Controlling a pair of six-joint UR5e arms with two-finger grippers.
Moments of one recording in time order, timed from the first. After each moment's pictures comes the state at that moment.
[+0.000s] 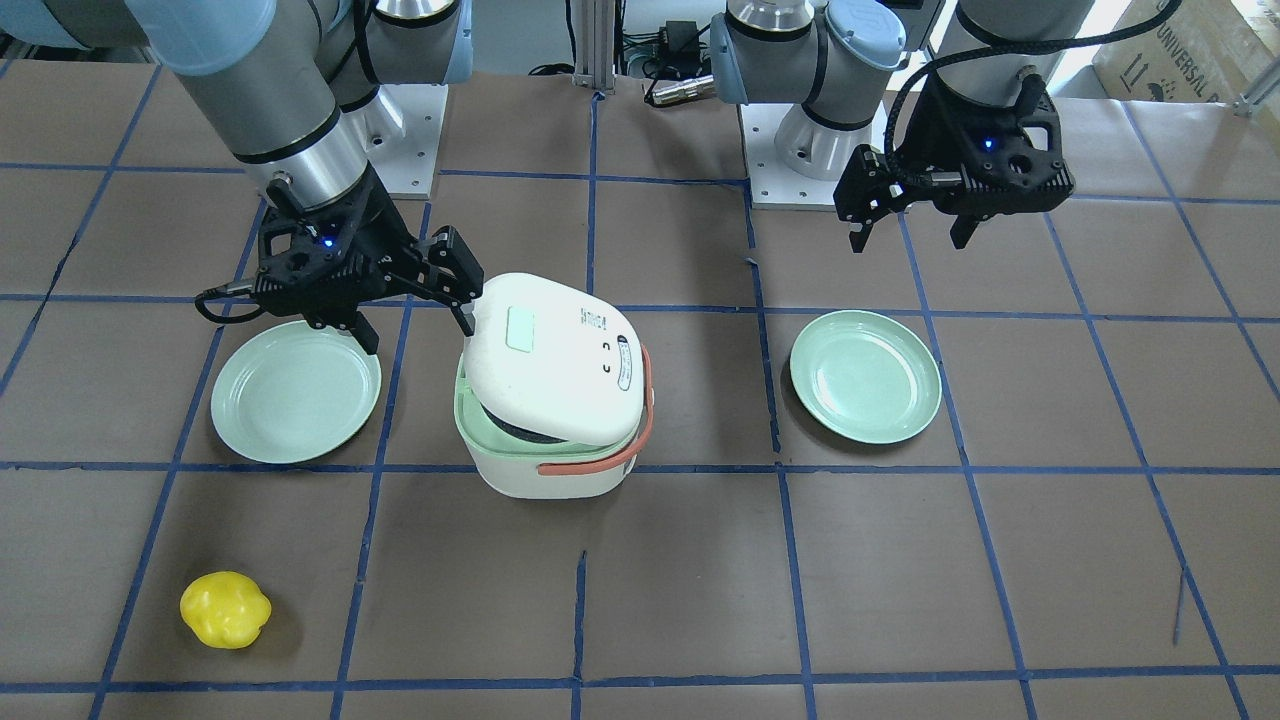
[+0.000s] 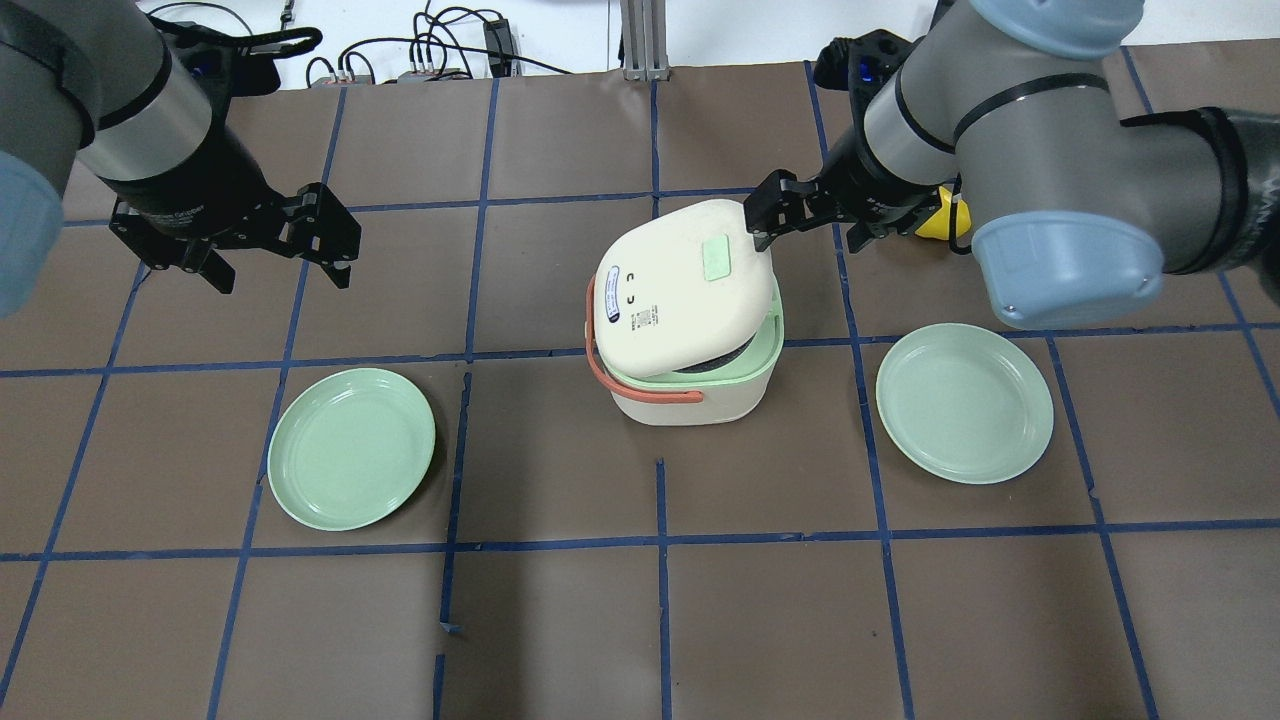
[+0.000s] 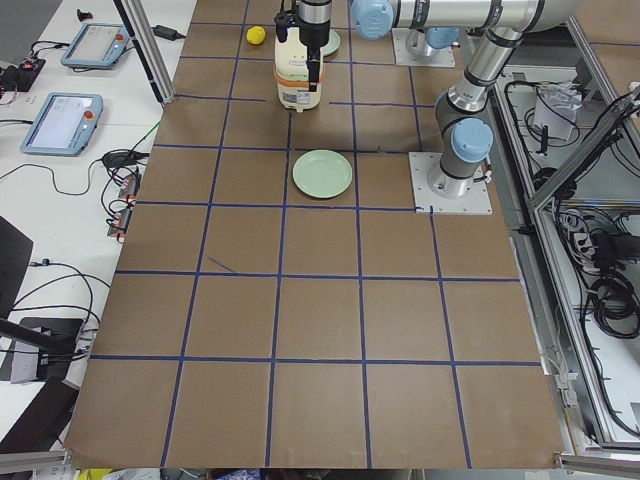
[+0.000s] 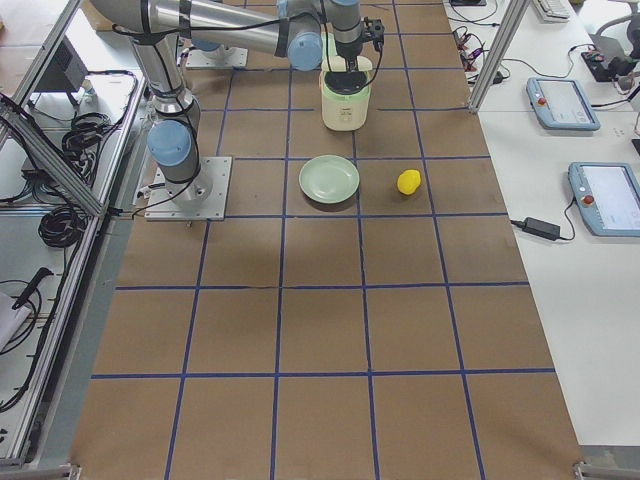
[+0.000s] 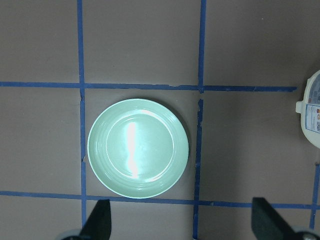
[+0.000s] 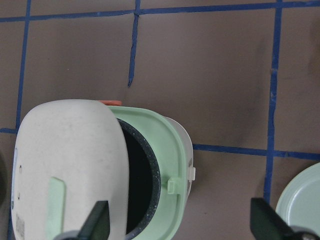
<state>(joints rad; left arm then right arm) -1.51 -1.48 -1.67 -1.53 1.62 0.03 1.63 -1.54 1.77 -2.00 -1.35 0.03</state>
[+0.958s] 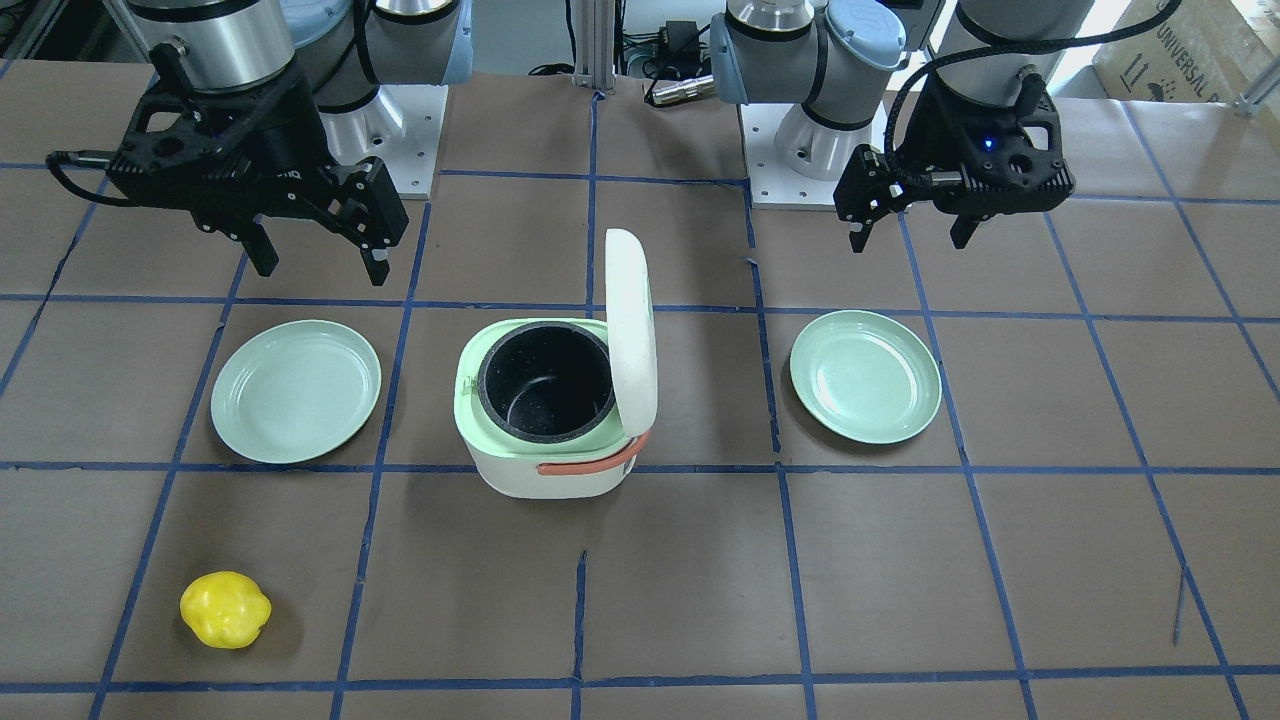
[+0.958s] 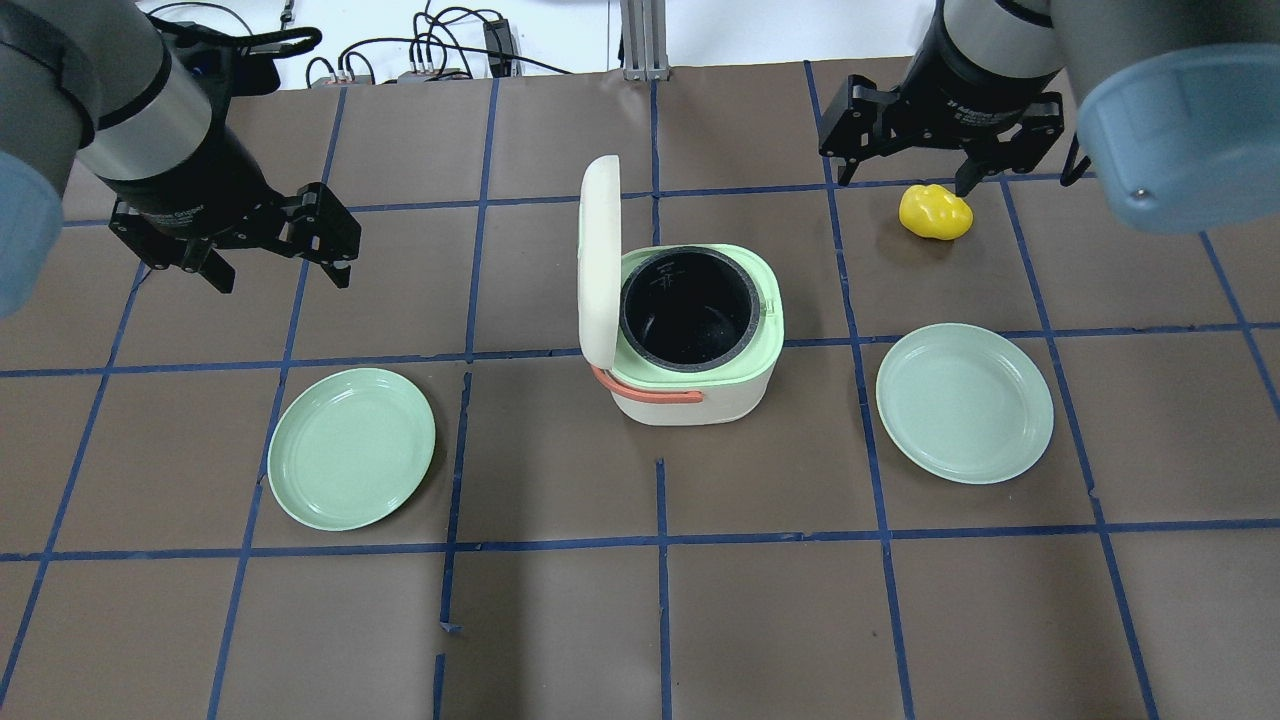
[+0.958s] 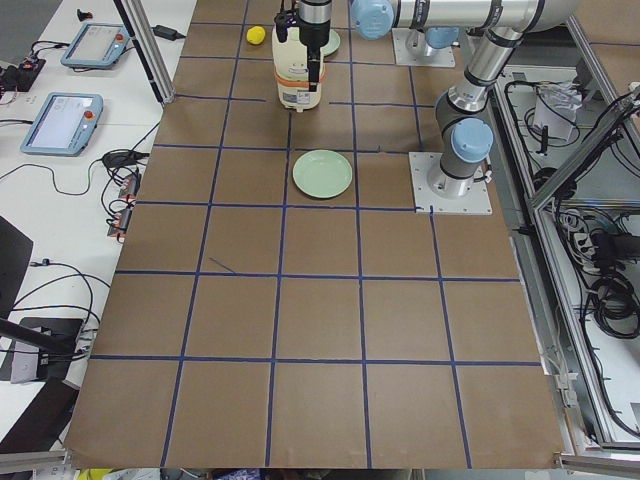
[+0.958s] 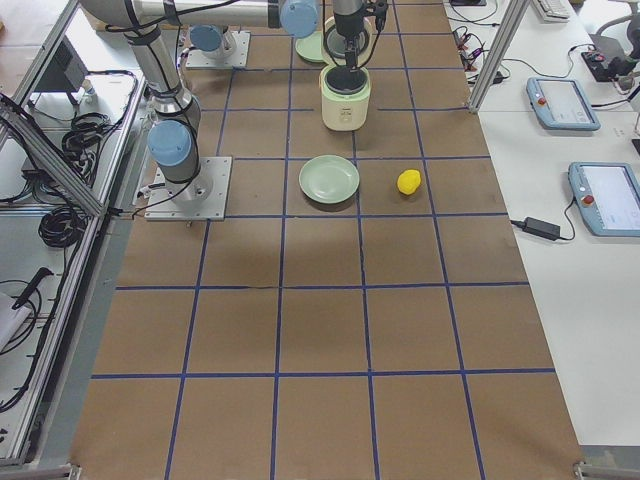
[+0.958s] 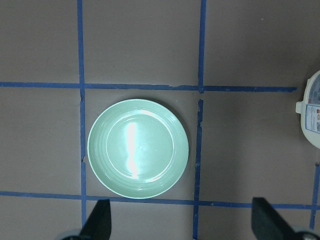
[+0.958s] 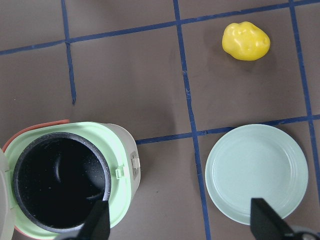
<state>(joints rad) -1.51 -1.48 -1.67 -1.53 1.62 0.03 1.63 -1.59 1.57 -1.73 -1.55 0.19</state>
